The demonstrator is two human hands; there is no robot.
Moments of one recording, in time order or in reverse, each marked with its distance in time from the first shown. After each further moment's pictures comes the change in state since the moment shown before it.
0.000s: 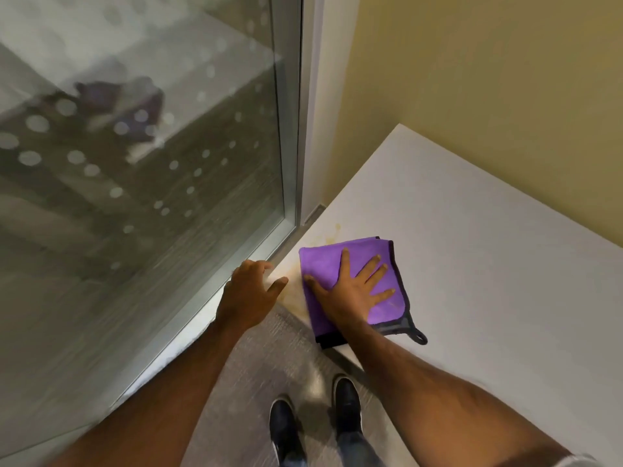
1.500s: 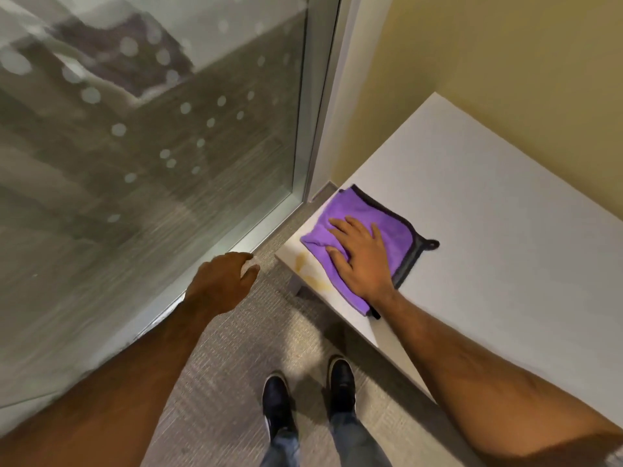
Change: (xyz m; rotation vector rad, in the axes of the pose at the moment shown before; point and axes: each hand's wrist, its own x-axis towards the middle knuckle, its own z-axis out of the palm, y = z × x) left_hand -0.006 -0.100 0.006 0.196 -0.170 0.023; right_hand 0.027 0.010 0.006 0.031 0.149 -0.705
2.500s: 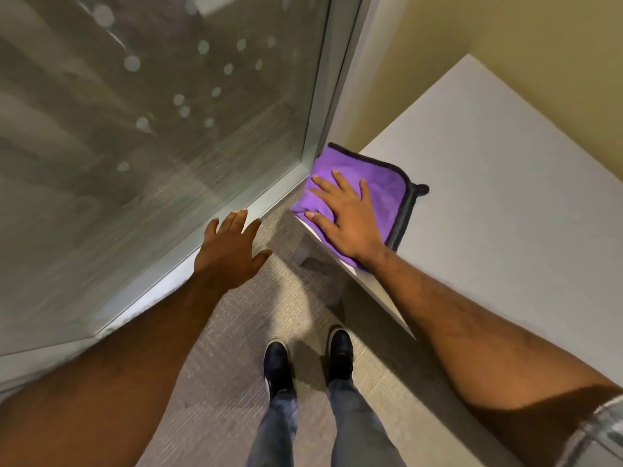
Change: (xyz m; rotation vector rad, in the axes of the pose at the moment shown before) left_hand -0.019 -0.020 0.024 0.333 0.044 0.062; right_hand 0.018 -0.045 0.021 -0.007 -0.116 -0.123
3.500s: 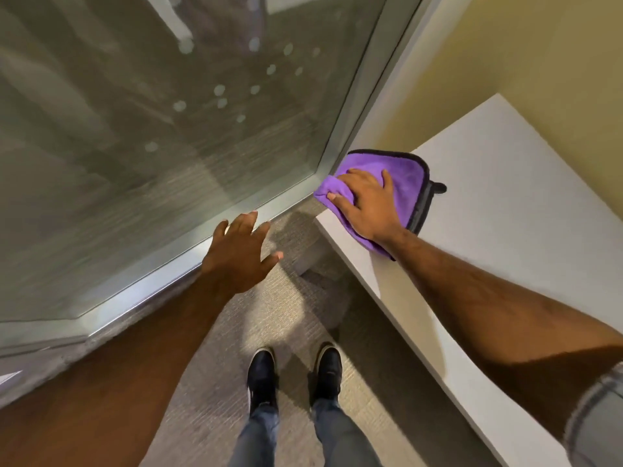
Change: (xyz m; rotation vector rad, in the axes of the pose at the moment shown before) left_hand -0.018 -0.009 0.014 -0.162 0.121 -0.065; right_hand 0.048 -0.002 -0.014 -0.070 -0.046 -0.054
